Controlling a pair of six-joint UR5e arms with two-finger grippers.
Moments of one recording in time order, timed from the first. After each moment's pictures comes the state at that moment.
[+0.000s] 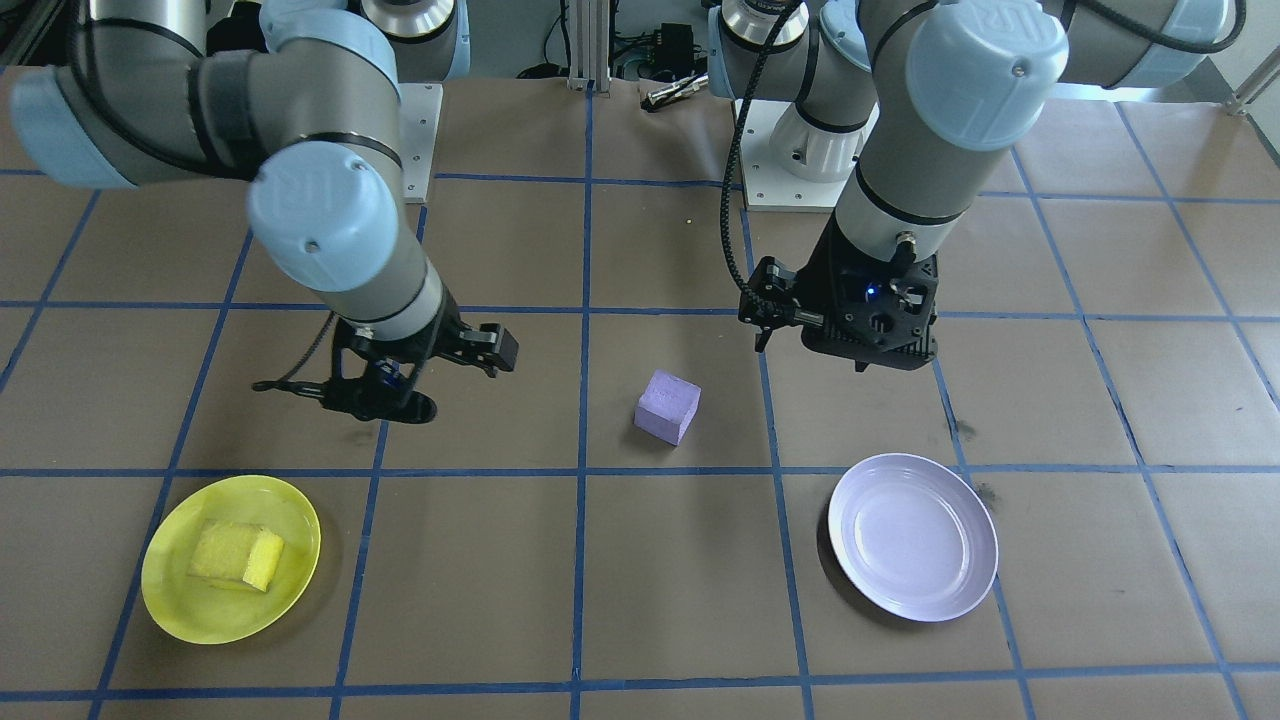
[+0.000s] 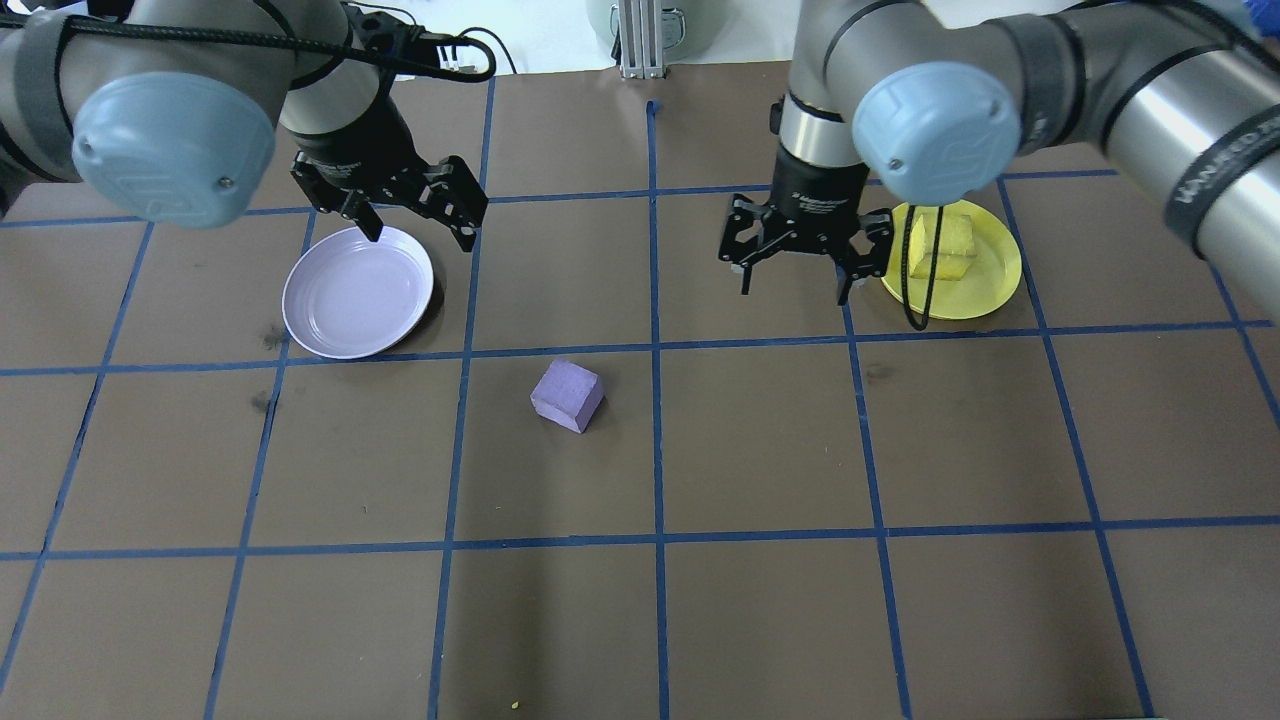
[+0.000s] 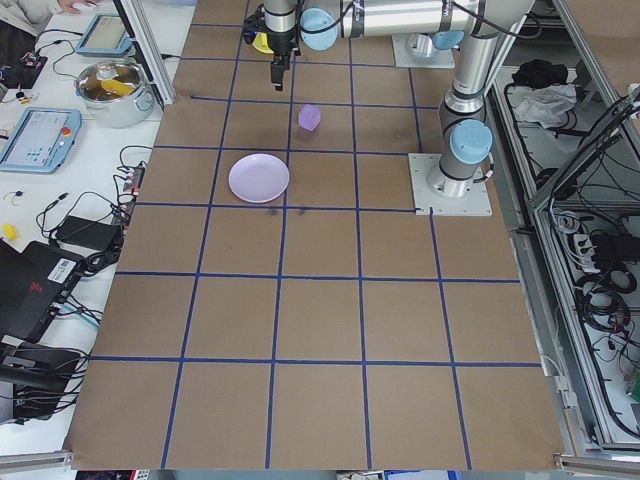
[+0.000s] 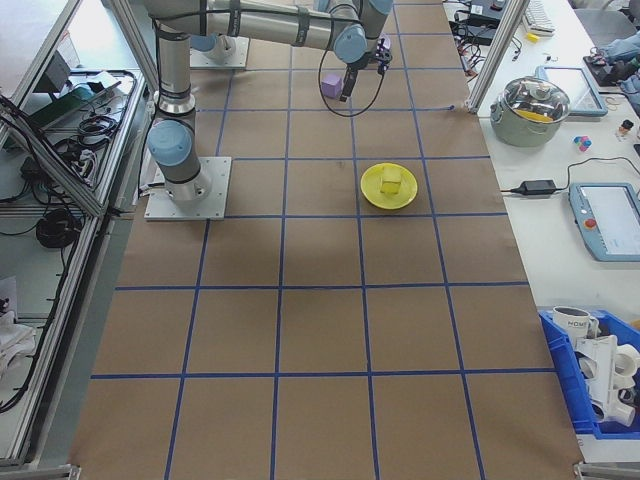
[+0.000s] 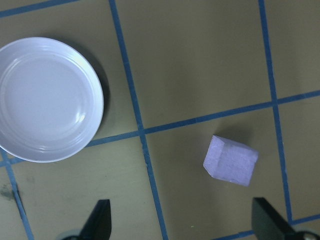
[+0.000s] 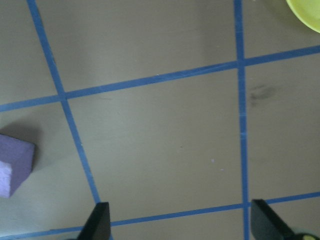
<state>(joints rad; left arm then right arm) -1.63 -1.71 -1.58 -1.42 1.53 0.14 1.71 -1.30 1.55 -1.61 -1.49 0.31</state>
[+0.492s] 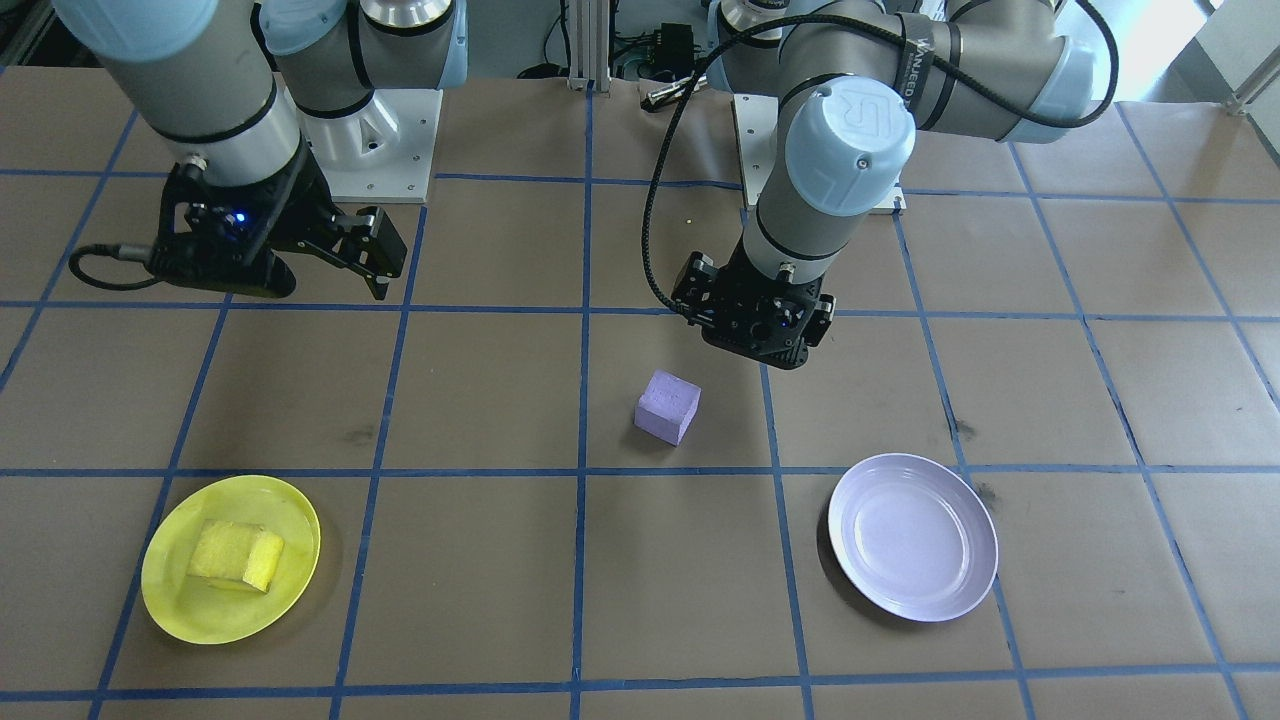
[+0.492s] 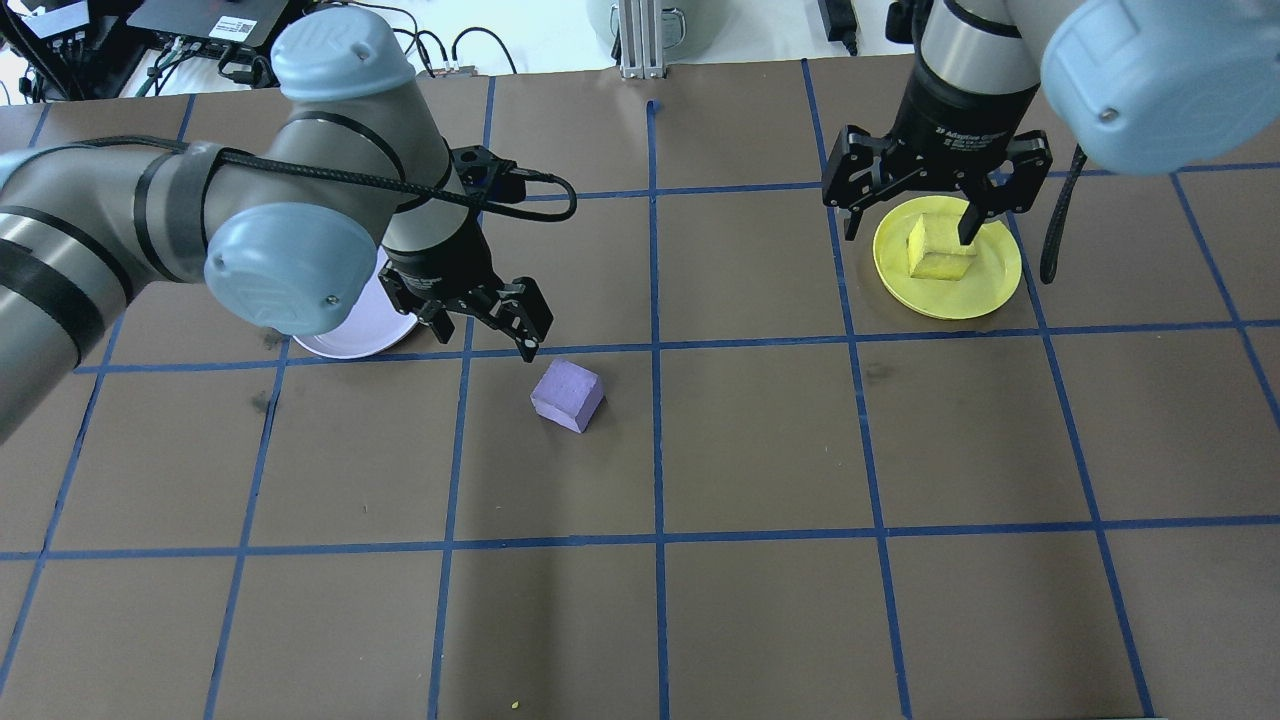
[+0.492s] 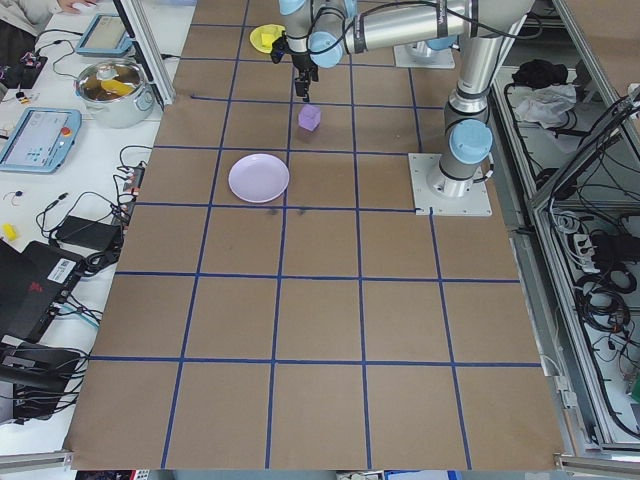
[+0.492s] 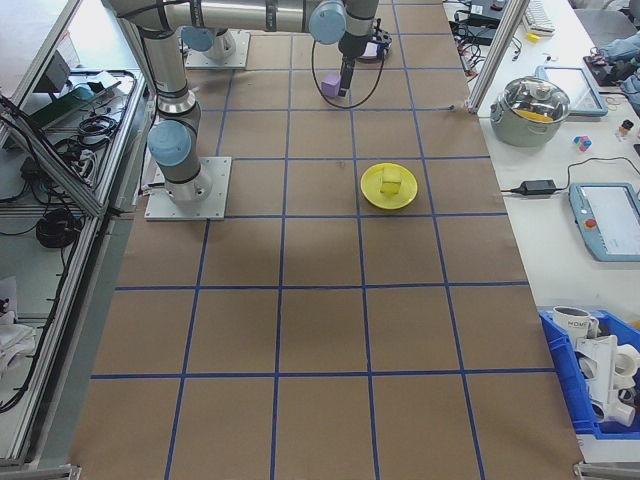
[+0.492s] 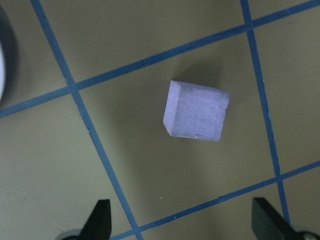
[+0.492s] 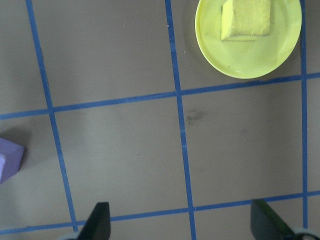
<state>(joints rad) -1.71 -1.71 -1.75 -1.39 1.50 0.18 1.62 -1.51 1.54 -1.56 -1.57 0.17</state>
